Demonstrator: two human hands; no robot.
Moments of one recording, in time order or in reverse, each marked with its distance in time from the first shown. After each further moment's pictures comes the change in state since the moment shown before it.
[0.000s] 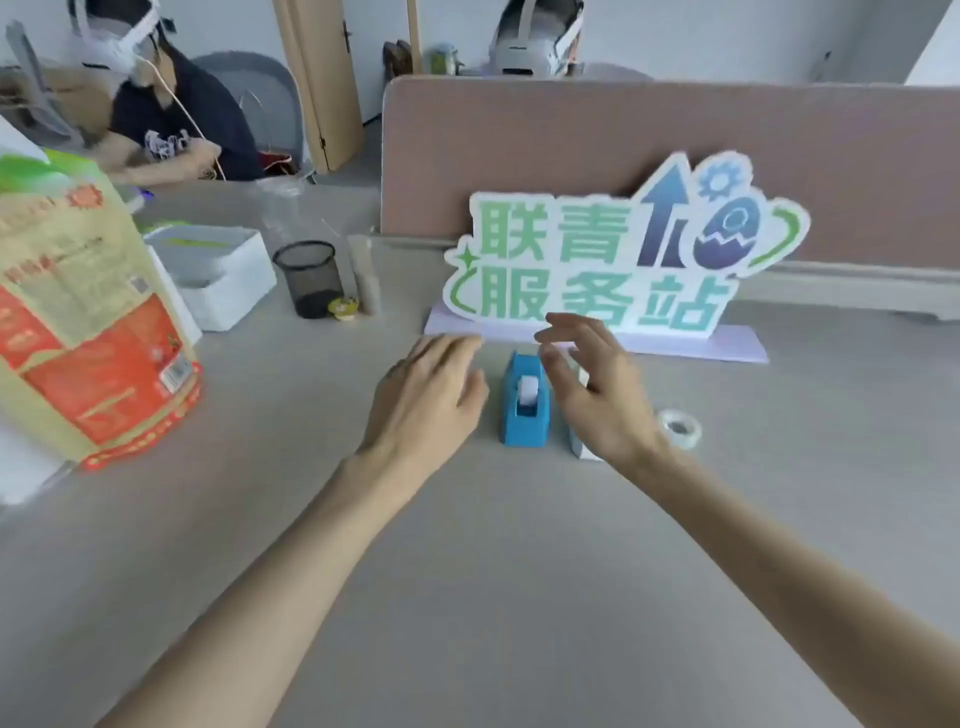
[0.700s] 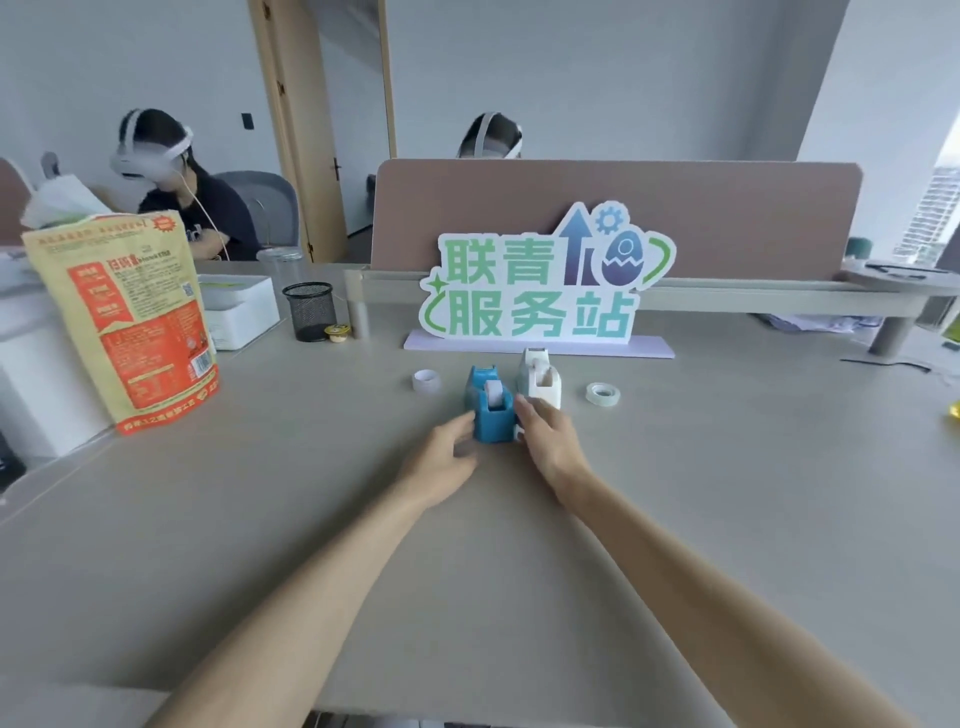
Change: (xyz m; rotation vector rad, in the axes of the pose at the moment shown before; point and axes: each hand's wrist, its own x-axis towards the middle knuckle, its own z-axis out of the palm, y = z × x) left_hand -0.112 0.015 0.061 -0.651 -0.424 -0.252; right_hand -0.122 0.010 0.020 0.378 0.014 0.510
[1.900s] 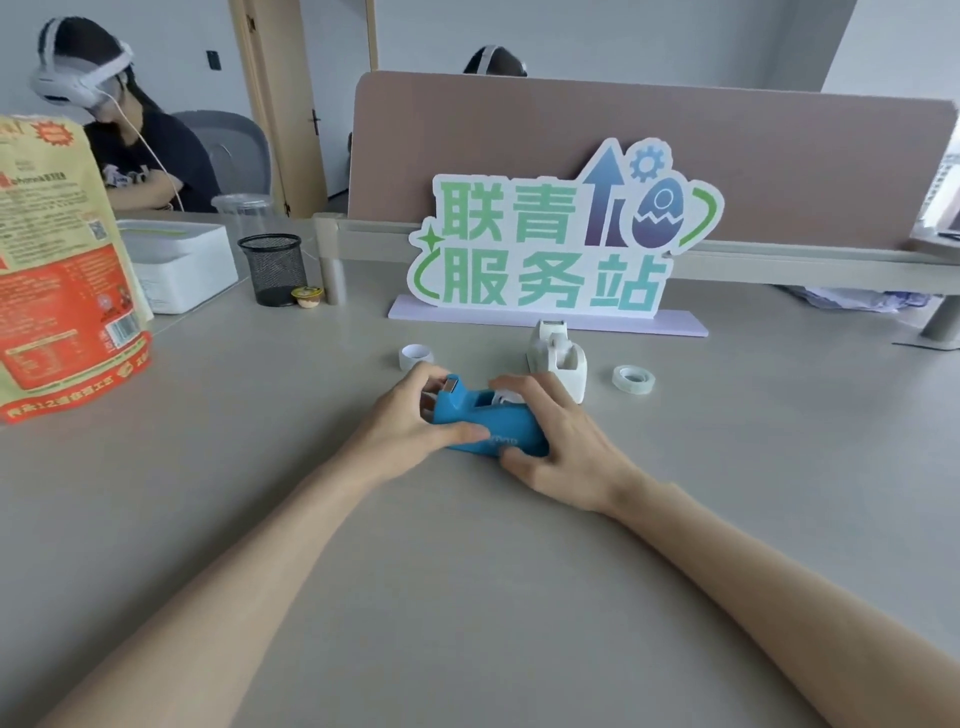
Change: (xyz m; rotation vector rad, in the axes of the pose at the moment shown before) left_hand 0.035 -0.014 -0.033 -0.126 0.098 0.092; right_hand 0.027 0.015 -0.007 -0.675 -0.217 -0.619
